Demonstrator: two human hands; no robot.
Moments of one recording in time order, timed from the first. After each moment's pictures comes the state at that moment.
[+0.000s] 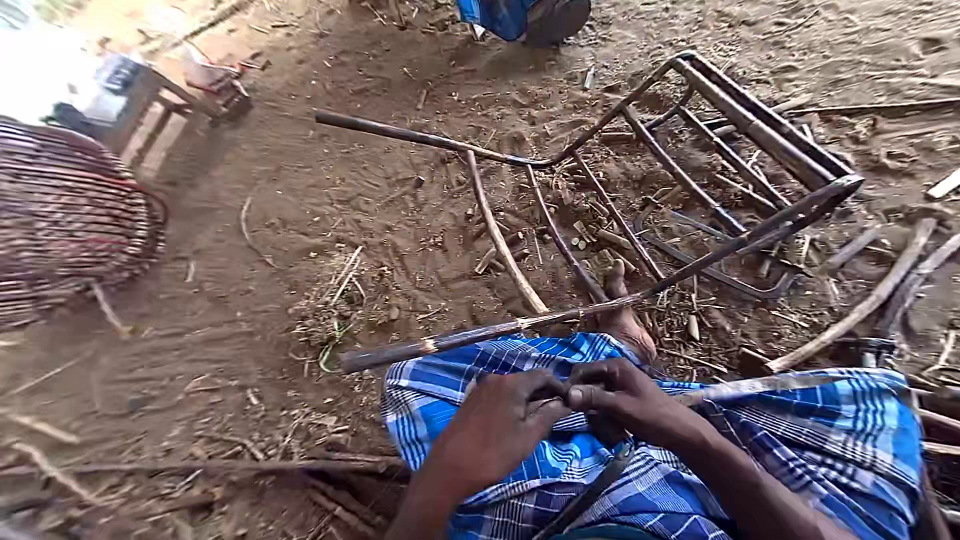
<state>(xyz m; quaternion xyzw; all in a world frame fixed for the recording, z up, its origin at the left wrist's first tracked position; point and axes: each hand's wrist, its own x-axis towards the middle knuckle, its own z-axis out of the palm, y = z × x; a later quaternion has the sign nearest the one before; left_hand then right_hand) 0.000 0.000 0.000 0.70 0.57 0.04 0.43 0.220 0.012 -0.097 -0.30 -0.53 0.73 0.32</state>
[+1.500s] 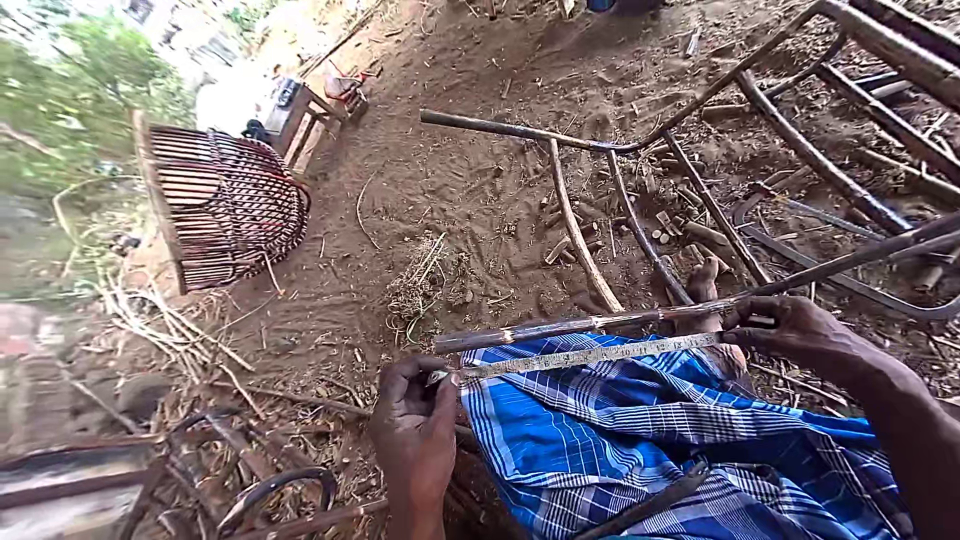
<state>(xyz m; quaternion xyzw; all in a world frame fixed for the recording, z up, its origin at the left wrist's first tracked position) -0.097 -0.043 0.017 0.51 0.70 0.49 0.14 0.309 0.110 -0.159 -0.49 -0.60 0.58 0.26</state>
